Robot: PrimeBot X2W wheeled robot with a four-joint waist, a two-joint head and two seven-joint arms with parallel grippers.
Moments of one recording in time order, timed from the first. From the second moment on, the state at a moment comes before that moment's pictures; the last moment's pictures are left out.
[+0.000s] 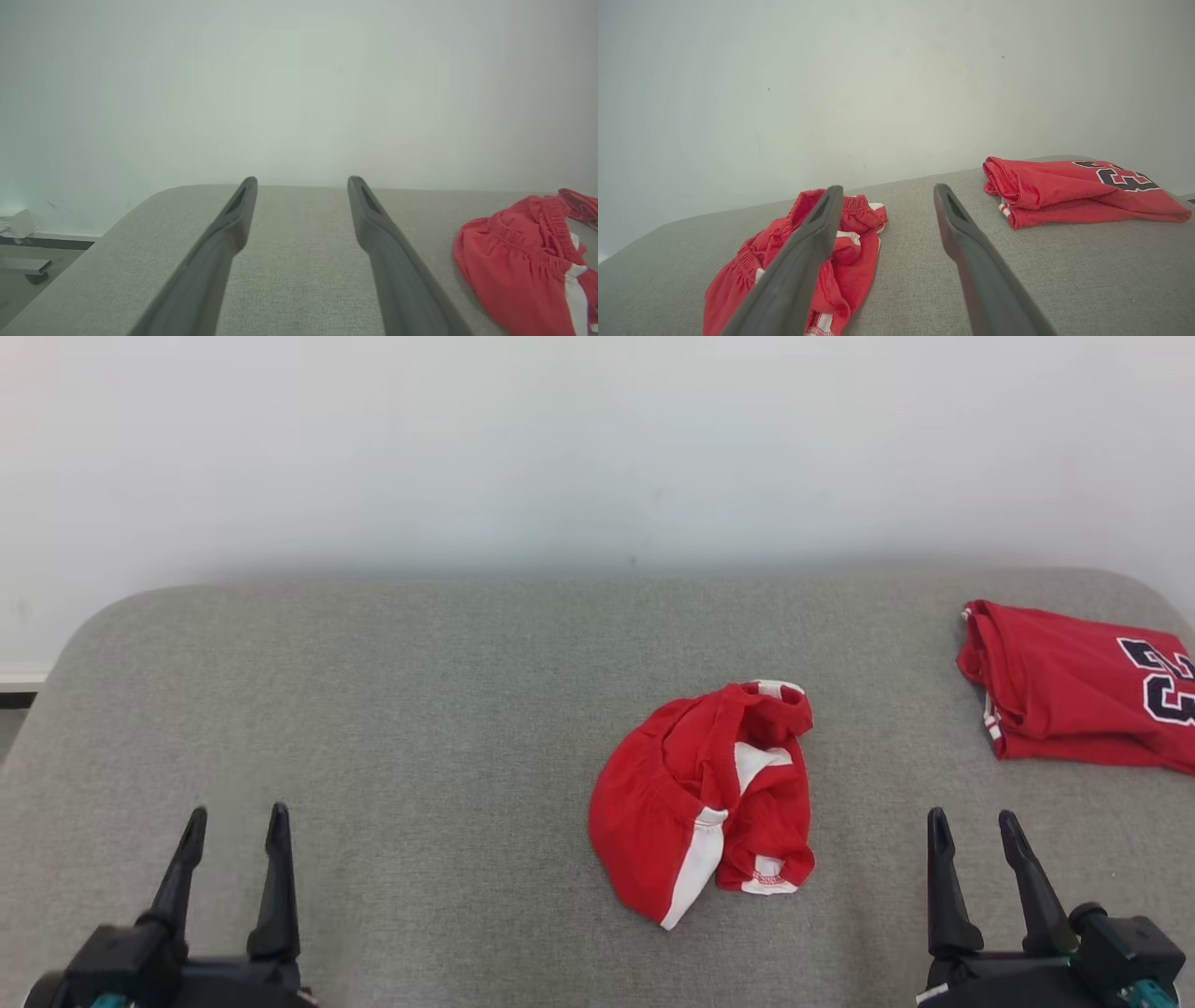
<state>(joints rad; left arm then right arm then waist) -0.09 0.32 -0.16 0.12 -0.42 0.03 -0.26 -0.01 -0.05 -0.03 0.16 0.24 0.13 -0.26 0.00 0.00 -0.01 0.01</state>
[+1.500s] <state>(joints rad) 0.12 0.19 0.01 0.08 -0.31 -0.04 -0.26 0.06 -0.05 -0.01 0.18 0.24 0.13 -0.26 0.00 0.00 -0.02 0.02</state>
